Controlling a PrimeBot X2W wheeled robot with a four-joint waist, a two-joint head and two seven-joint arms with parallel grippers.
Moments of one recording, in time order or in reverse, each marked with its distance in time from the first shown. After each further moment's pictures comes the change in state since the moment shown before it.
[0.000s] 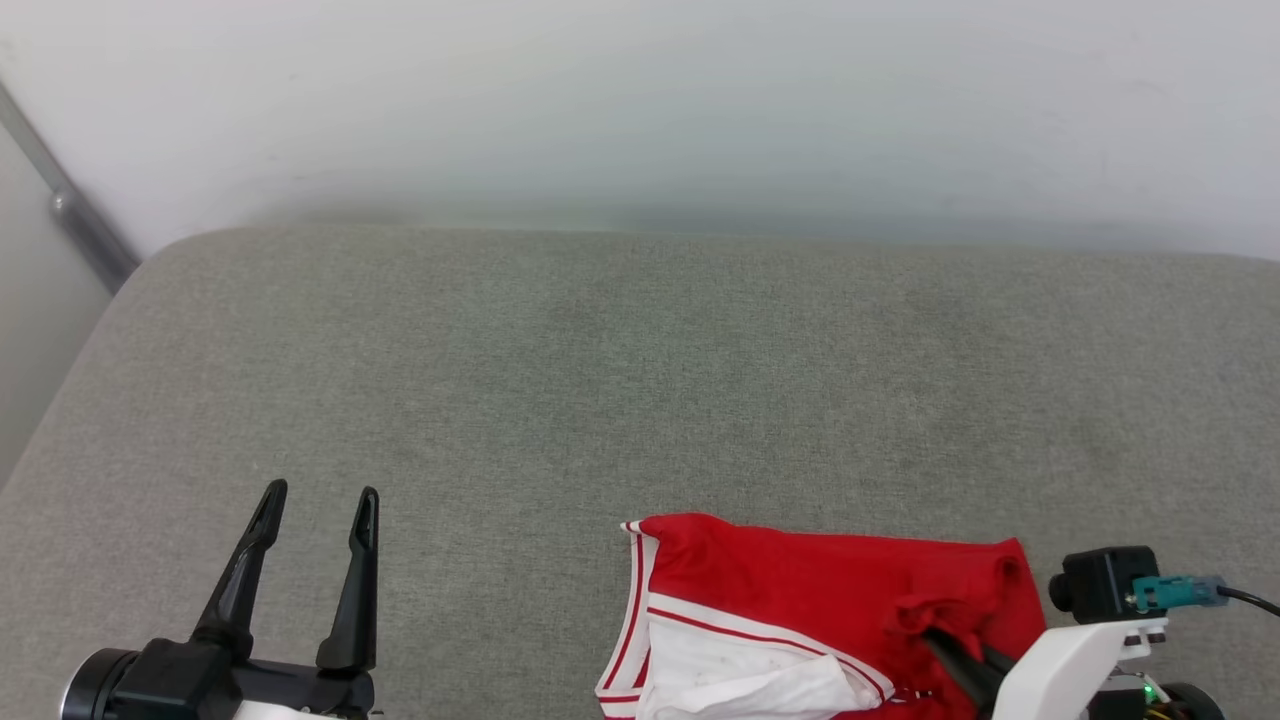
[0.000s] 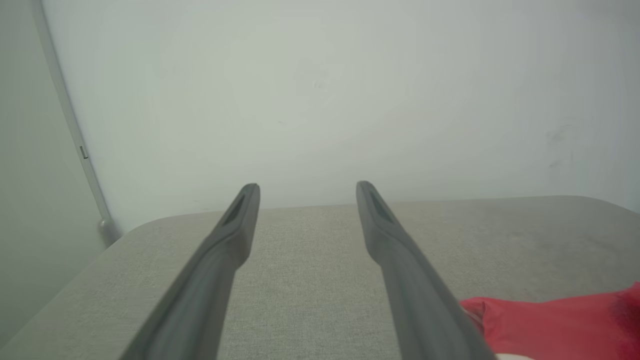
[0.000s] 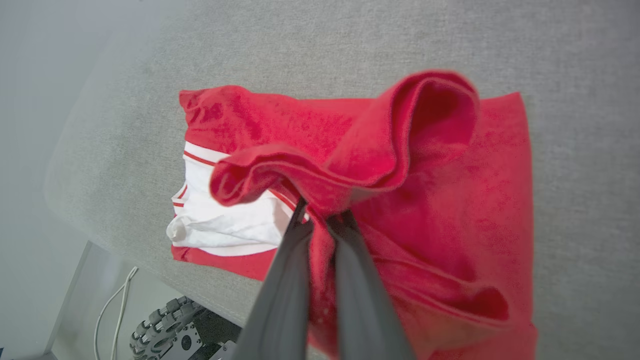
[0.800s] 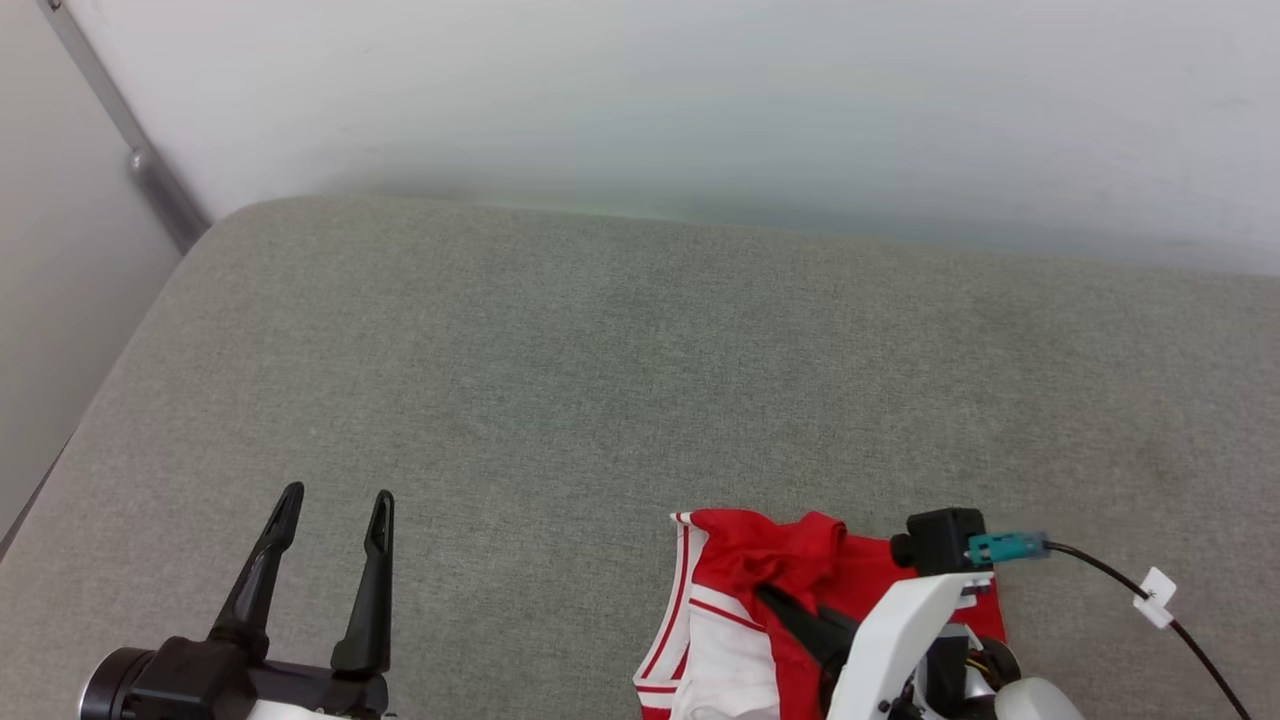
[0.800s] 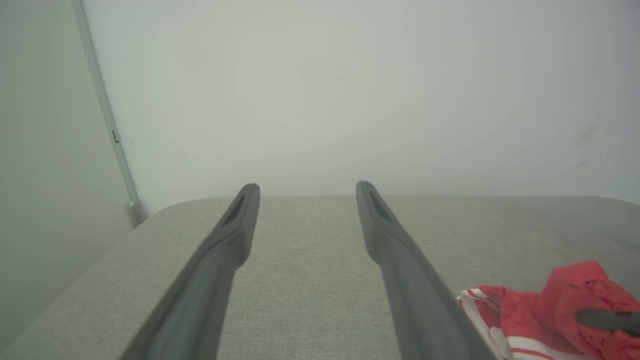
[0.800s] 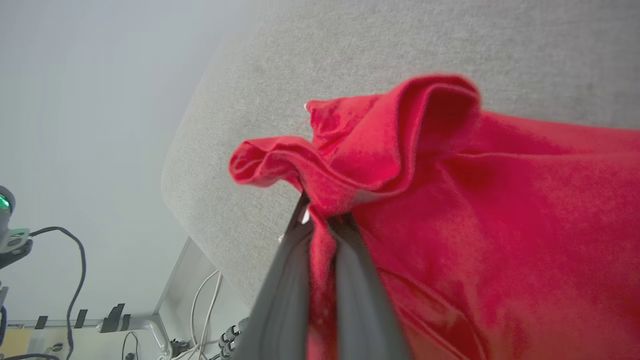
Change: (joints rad) left arm -0.001 0.000 -0.021 0.011 -0.007 0.000 0.000; right arm -0.256 0.005 0.295 0.435 0.283 0.000 -0.300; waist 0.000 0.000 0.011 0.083
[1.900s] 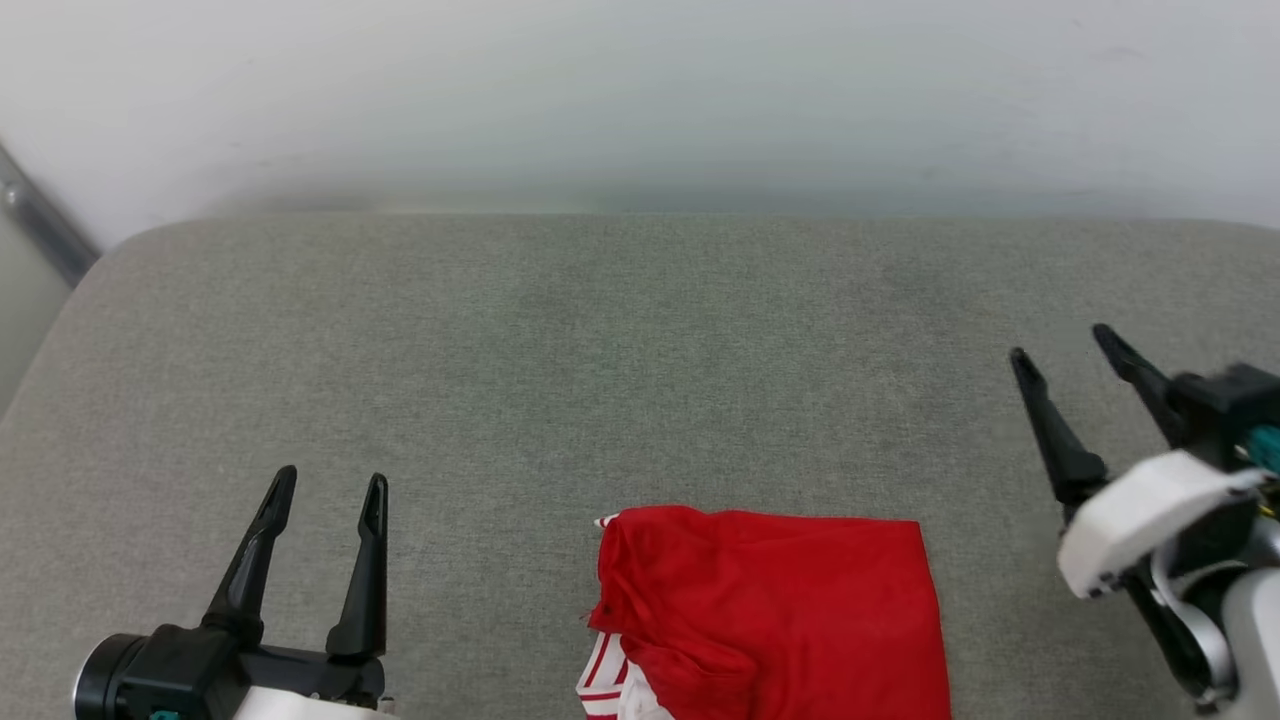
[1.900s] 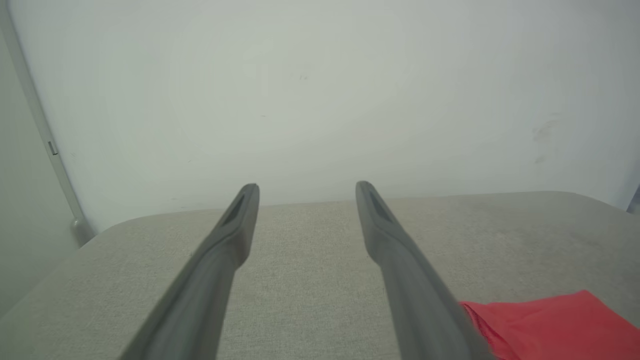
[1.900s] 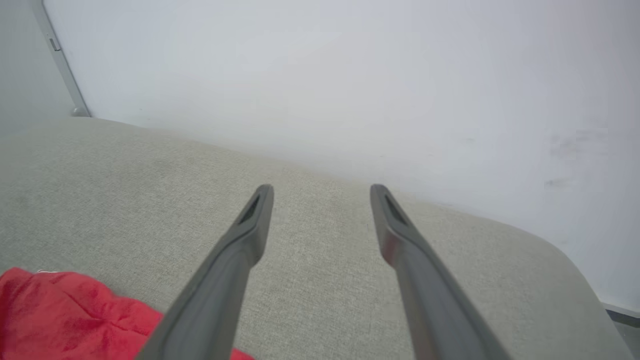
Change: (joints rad) left arm -0.023 -0.005 0.009 -0.001 -0.002 0.000 0.000; right arm -0.111 -0.239 -0.206 -0.214 -0.503 0.000 -0.272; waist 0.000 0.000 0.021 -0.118
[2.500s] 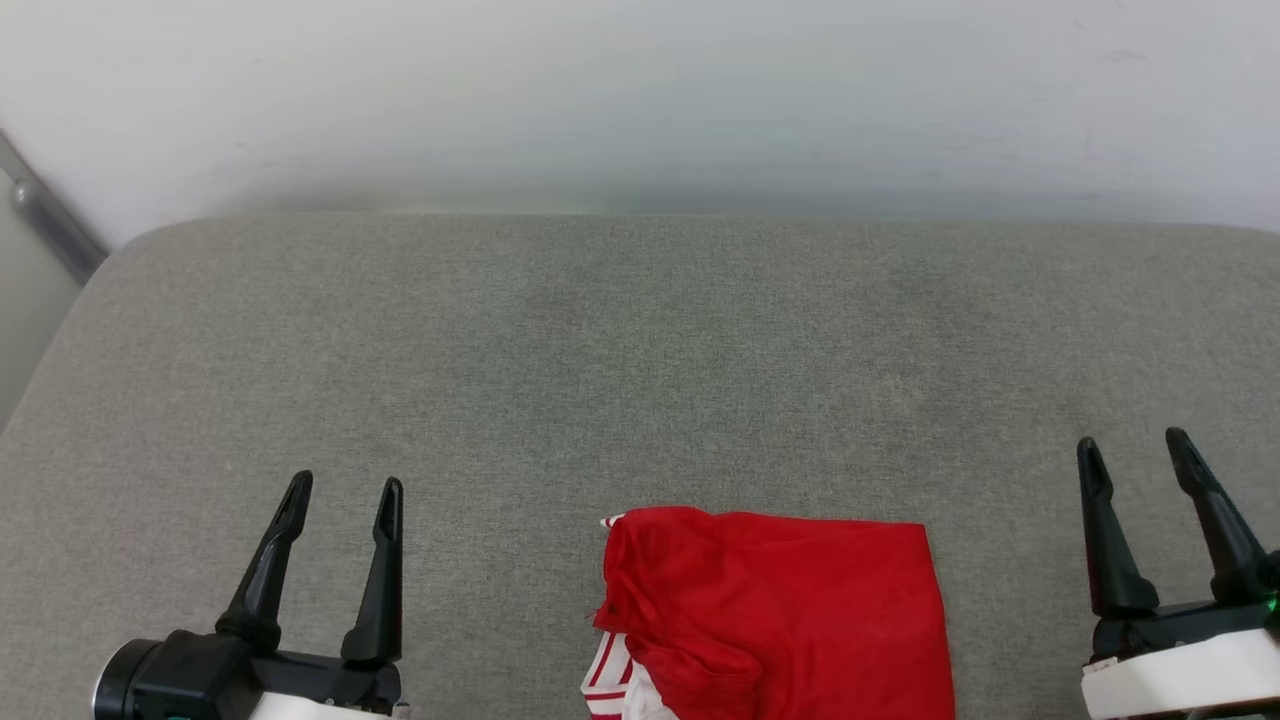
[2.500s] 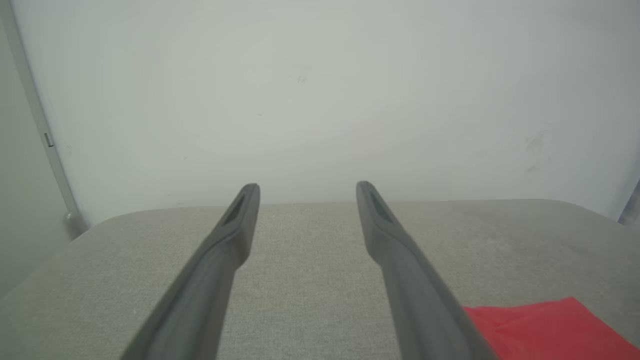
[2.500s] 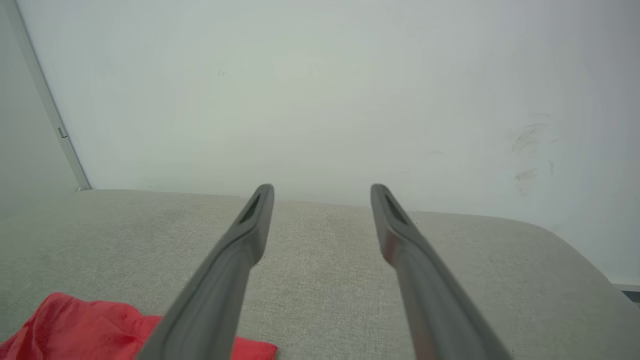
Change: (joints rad) left arm 0.008 -0.020 -0.017 -0.009 -0.012 0.000 0.000; right arm 0.309 0.125 -0.151 -0.168 -0.015 0.000 -0.315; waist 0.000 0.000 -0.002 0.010
